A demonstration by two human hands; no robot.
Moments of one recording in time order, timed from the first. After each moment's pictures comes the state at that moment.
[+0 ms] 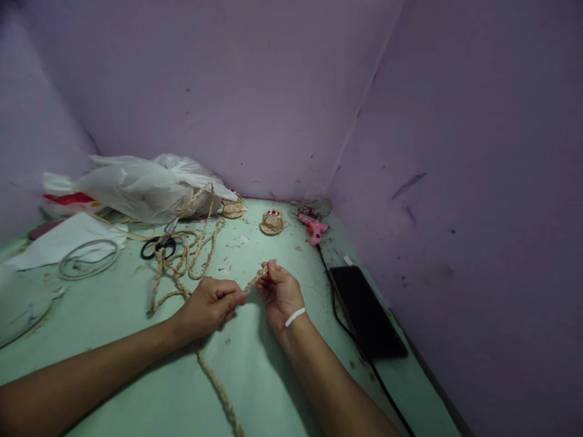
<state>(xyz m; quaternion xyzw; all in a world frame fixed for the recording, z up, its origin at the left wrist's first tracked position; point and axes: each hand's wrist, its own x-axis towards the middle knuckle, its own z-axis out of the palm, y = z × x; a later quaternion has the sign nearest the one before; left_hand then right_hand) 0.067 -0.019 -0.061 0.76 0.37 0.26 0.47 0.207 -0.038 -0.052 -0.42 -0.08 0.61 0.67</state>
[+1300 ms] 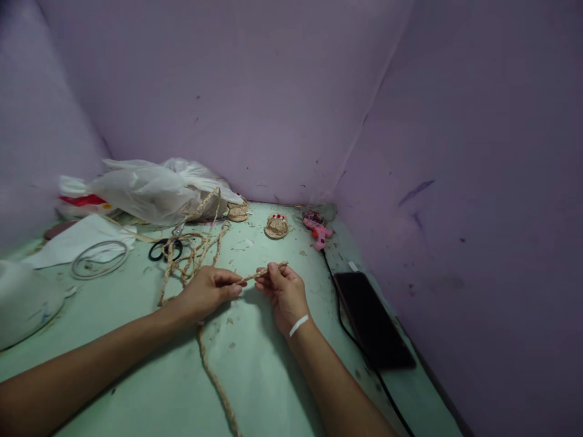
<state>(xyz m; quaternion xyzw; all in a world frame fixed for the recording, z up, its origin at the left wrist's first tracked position) 0.062 0.001 -0.051 0.67 0.43 0.28 0.54 0.208 -0.039 -0.054 -0.42 -0.20 0.57 0.68</state>
